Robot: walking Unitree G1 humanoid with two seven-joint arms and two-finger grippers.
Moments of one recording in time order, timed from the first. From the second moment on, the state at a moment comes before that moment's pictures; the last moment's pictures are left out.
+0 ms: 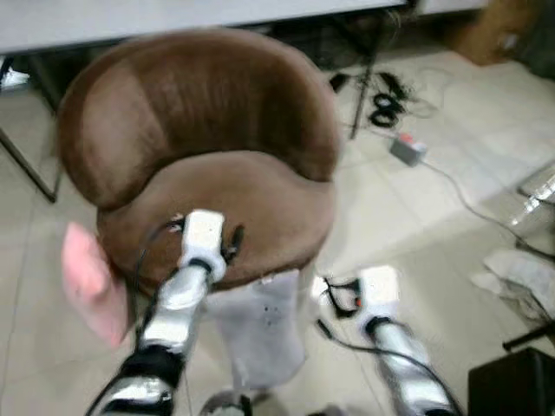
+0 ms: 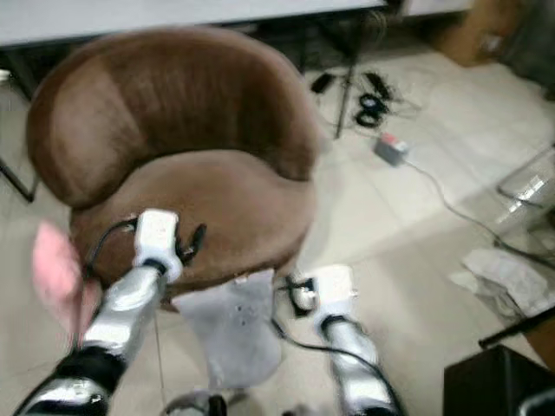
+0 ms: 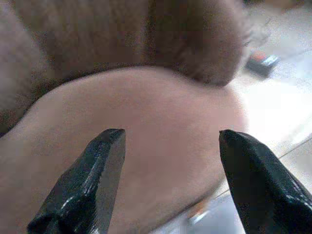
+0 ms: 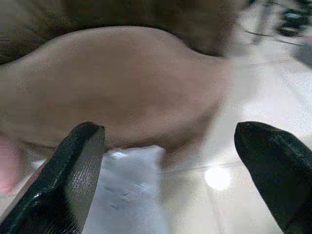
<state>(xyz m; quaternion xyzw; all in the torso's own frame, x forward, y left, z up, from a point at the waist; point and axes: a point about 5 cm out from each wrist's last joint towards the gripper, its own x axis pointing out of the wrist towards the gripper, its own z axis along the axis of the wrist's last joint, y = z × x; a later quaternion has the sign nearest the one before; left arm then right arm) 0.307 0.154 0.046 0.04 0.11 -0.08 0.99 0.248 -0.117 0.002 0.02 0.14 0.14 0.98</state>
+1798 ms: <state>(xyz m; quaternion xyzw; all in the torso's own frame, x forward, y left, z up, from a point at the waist) 0.258 0.189 0.033 0.00 0.12 -0.15 0.98 0.246 -0.141 0.017 0.00 0.08 0.09 0.99</state>
